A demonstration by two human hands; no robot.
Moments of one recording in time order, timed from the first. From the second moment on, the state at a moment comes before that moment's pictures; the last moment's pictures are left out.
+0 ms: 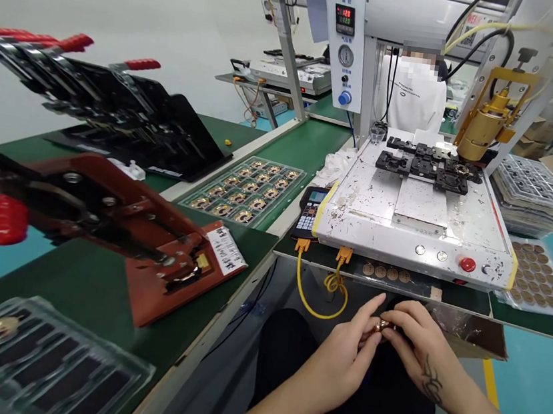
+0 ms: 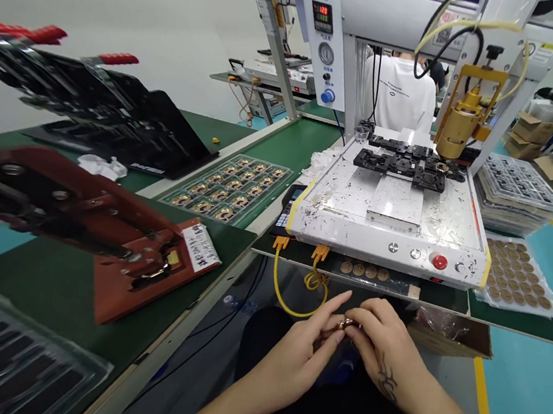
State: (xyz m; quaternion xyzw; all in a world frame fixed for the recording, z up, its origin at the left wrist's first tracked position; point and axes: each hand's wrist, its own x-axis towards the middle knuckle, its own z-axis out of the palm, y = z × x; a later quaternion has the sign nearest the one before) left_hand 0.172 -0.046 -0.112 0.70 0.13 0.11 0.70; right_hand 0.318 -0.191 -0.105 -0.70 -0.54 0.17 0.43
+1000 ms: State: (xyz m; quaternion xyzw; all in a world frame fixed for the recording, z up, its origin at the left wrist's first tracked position) left_hand 0.142 -0.024 -0.076 0.73 0.24 0.23 0.60; right_hand 0.321 -0.139 -0.098 -0.58 -0.70 0.09 0.40
